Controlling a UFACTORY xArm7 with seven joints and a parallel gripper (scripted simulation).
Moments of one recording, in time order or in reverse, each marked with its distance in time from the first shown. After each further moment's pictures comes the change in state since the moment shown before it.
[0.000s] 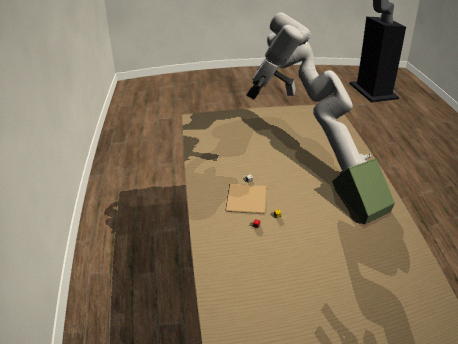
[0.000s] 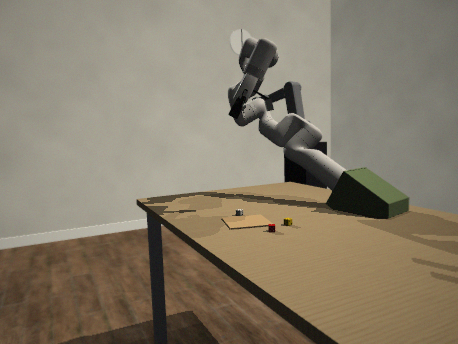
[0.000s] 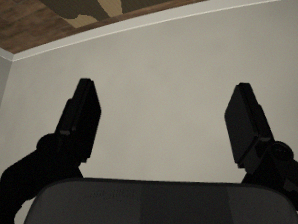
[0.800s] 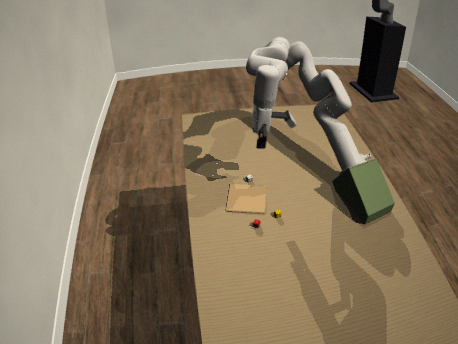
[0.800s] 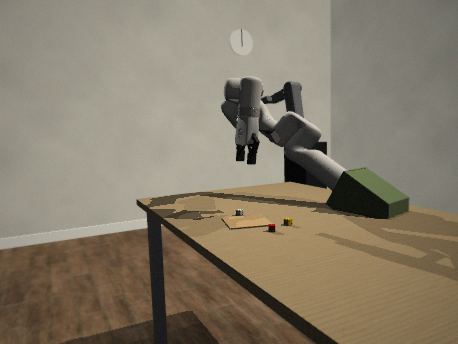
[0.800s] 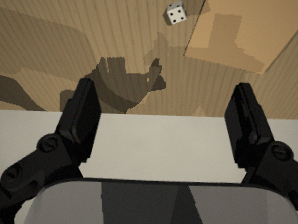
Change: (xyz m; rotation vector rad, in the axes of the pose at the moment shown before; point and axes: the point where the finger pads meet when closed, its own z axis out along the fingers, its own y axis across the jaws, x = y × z) arm 0.106 0.075 0.124 -0.110 0.383 -0.349
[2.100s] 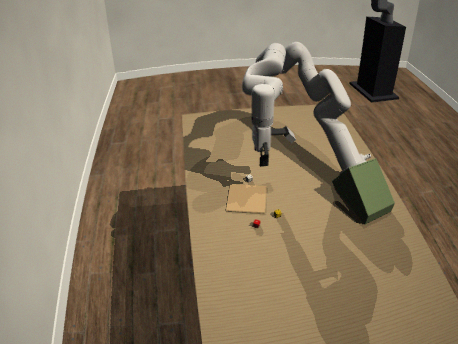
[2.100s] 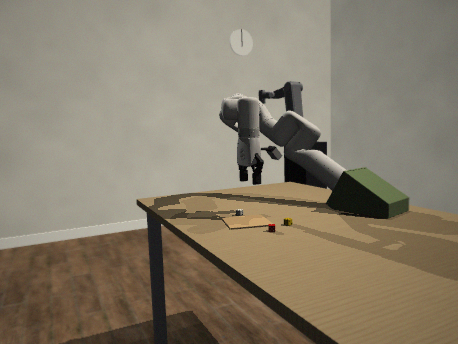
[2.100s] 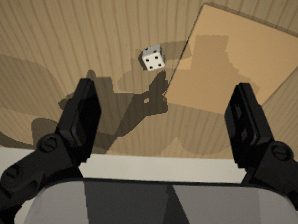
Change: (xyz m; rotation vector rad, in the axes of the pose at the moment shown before) arm 0.013 0.020 0.069 -0.048 0.084 -0.066
